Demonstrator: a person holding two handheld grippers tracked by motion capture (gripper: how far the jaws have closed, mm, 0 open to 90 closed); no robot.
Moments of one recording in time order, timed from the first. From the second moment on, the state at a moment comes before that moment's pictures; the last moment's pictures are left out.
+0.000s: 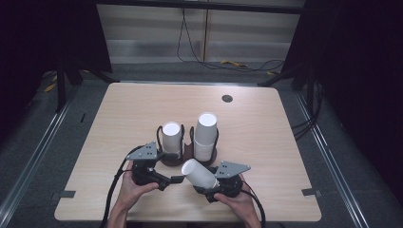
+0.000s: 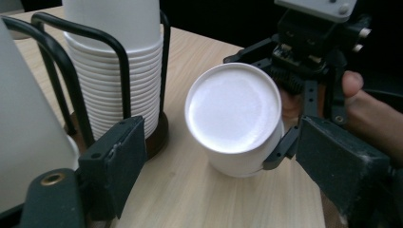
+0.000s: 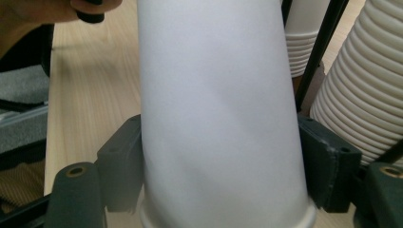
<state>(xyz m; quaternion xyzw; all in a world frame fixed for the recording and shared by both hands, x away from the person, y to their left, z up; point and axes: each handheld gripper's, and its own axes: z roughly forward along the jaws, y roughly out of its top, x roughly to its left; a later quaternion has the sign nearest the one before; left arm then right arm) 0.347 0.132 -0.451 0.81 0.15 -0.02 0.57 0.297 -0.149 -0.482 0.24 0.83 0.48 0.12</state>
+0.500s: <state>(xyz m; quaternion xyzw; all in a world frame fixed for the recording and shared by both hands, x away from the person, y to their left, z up) 0.344 0.133 -0.450 0.81 0.15 0.00 0.57 0.305 -0.143 -0.467 0.22 0.86 0.44 0.11</state>
